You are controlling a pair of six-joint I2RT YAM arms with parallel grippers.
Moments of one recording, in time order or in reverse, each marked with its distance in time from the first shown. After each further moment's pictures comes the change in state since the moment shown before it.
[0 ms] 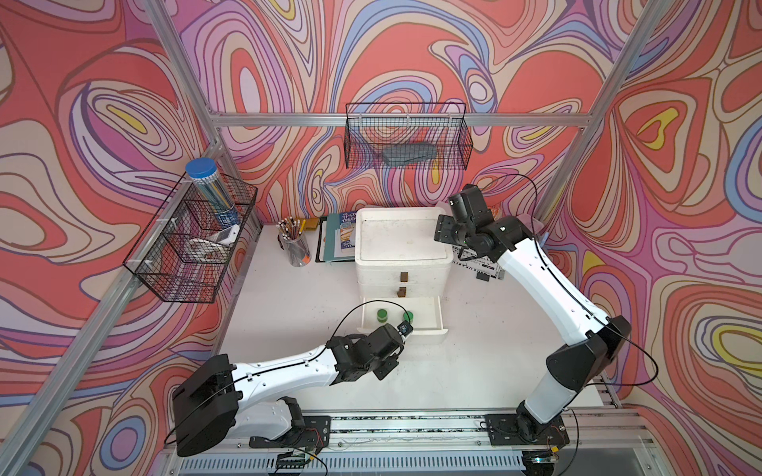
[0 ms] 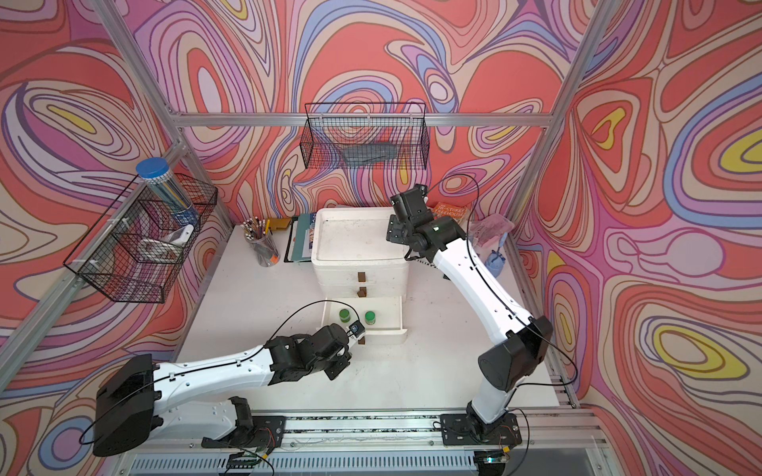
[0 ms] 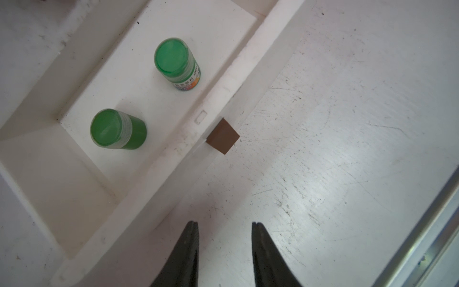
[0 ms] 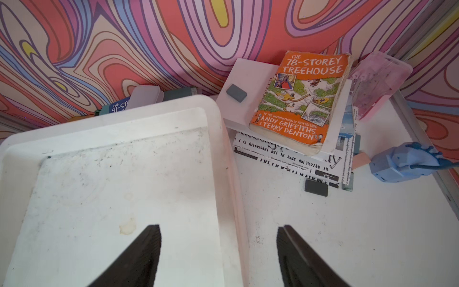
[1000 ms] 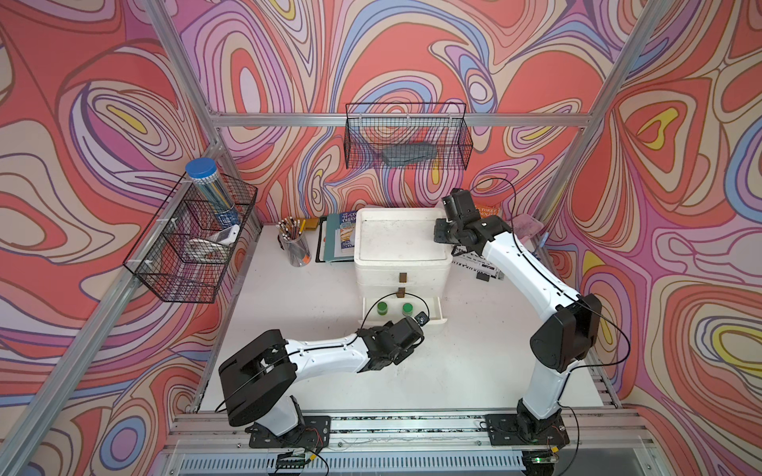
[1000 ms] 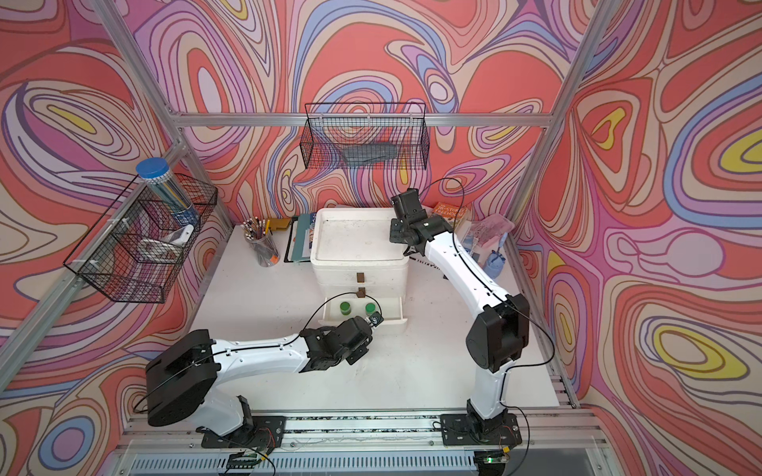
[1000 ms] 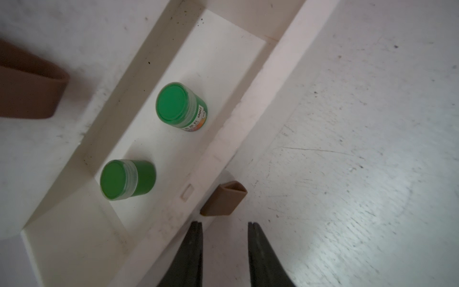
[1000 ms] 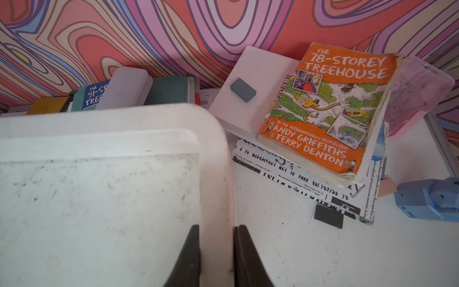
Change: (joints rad) left arm 0.023 0.286 0.132 0.189 -0.196 0.103; right arm -0.059 0.108 -0.065 0.149 -0.084 -0.129
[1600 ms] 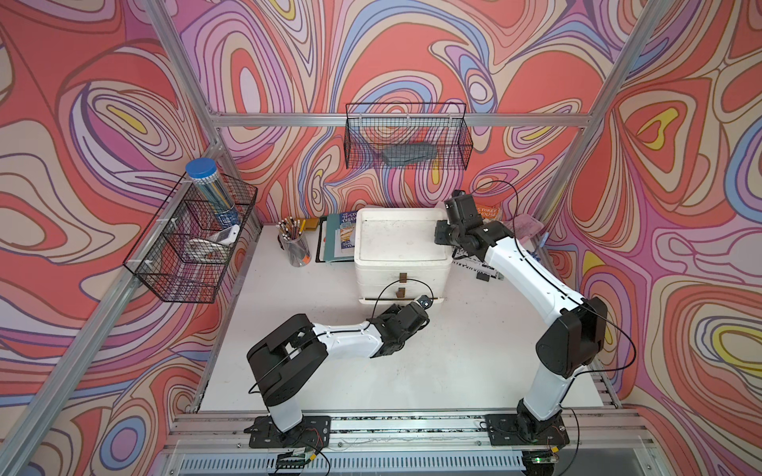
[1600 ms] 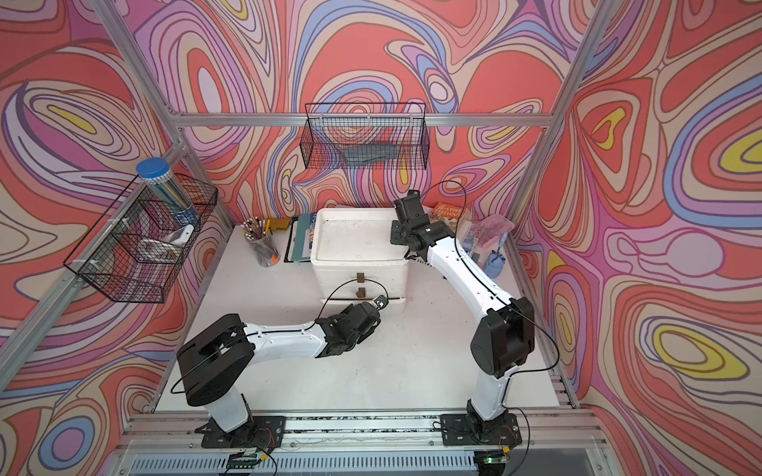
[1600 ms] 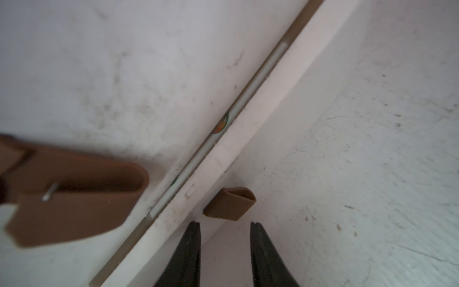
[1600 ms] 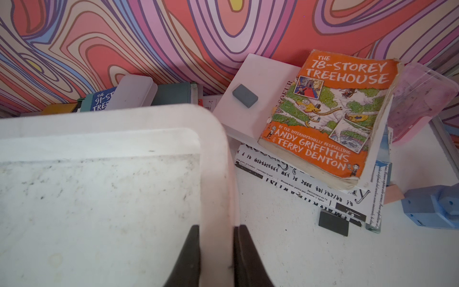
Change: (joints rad) left arm 0.075 0.185 0.102 0.167 -0.168 0.127; right arm 0.000 -0.043 -0.086 0.090 -0.002 -0.004
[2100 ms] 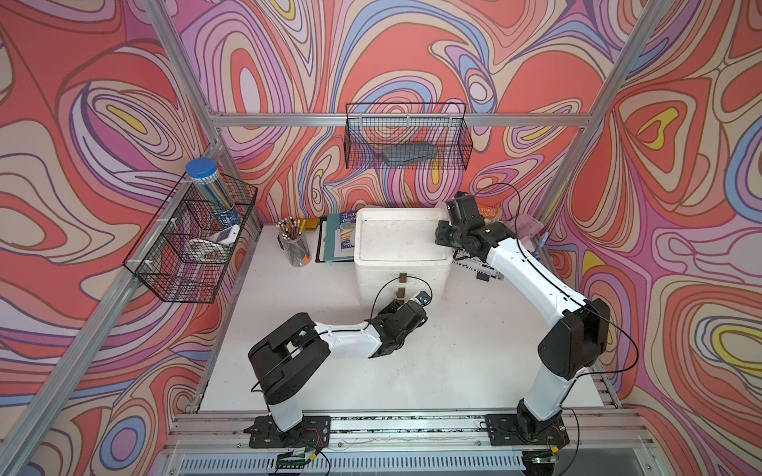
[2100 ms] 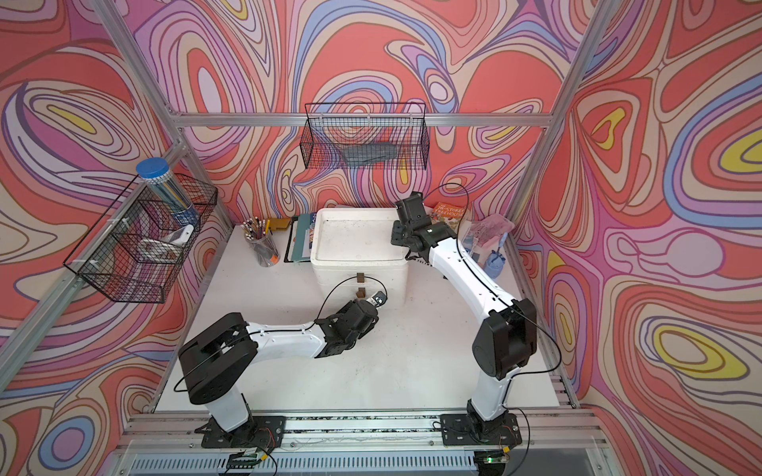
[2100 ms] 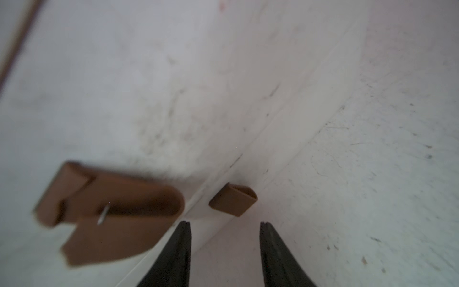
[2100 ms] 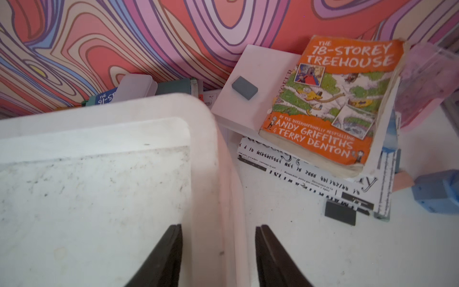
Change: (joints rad) left arm -0.003 -0.077 -0.107 0.160 -0.029 0.035; right arm -0.001 -0.035 -0.028 -0.022 -0.023 0.060
